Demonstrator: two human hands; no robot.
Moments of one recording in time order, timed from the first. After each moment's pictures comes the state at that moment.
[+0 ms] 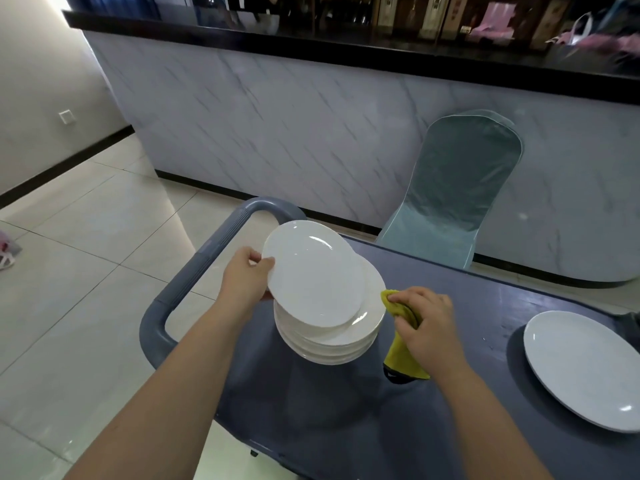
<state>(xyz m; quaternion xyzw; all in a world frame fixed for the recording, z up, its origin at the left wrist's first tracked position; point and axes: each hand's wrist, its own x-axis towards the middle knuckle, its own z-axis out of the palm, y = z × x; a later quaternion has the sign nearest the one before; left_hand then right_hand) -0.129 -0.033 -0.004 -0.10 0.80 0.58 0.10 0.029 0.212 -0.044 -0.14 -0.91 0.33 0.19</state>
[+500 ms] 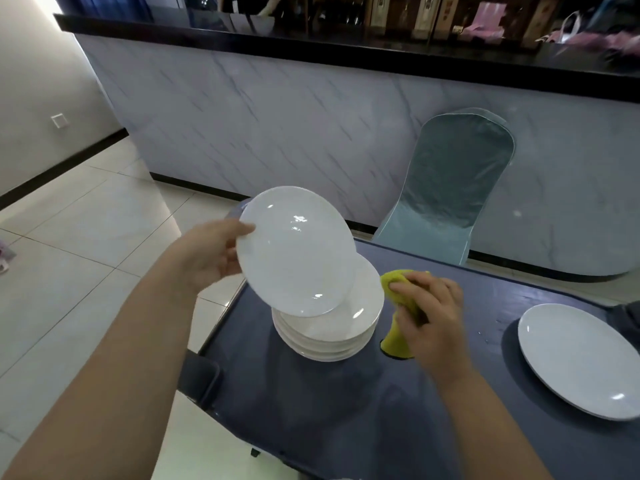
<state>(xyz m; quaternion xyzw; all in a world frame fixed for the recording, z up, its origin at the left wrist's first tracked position) -0.137 -0.062 0.076 -0.07 0.68 0.69 0.24 0.040 0.204 -0.022 -0.03 -0.88 0.29 0.37</state>
